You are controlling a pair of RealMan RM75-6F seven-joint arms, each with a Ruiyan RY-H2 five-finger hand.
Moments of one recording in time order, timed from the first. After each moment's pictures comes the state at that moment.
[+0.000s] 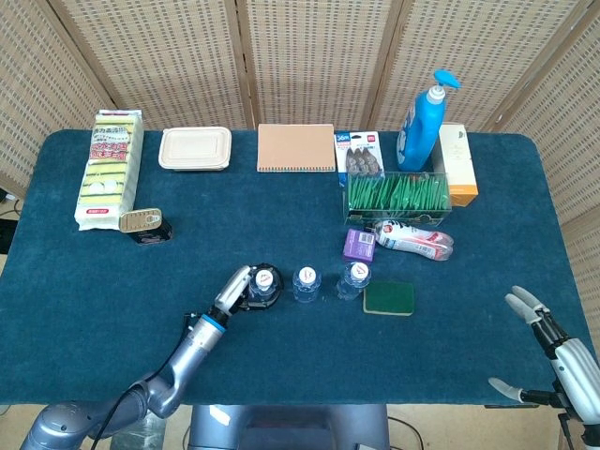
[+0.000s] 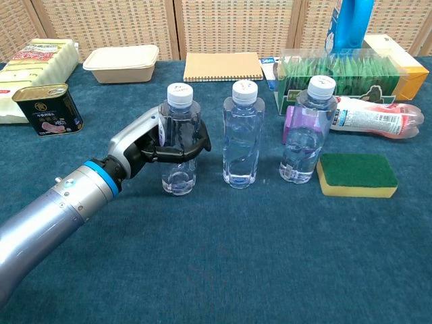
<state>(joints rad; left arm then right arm) -0.69 -2.09 -0.09 -0.77 1.56 1.18 -1.01 0.06 -0.94 -0.11 -1.62 -1.84 1.70 0.64</state>
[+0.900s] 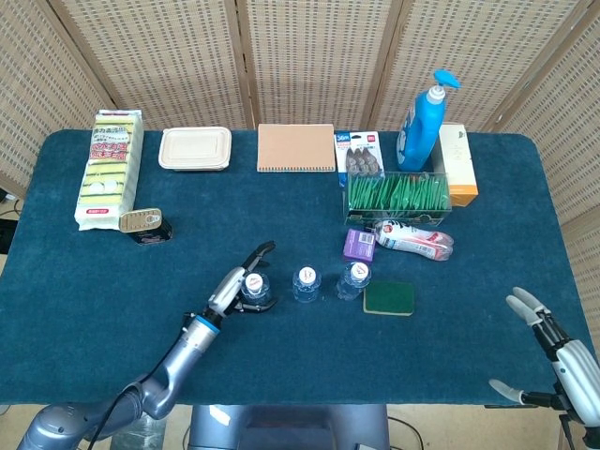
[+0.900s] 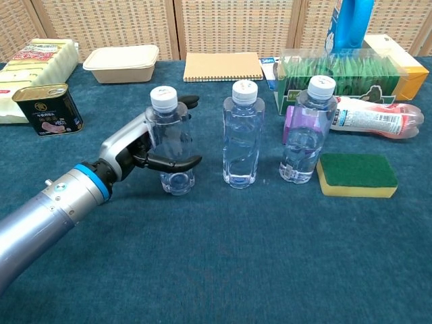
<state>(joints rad) -0.67 -2.08 -0.07 -0.75 1.55 1.20 -0.95 0.05 -0.94 -0.11 -1.62 -1.85 1.71 0.64</state>
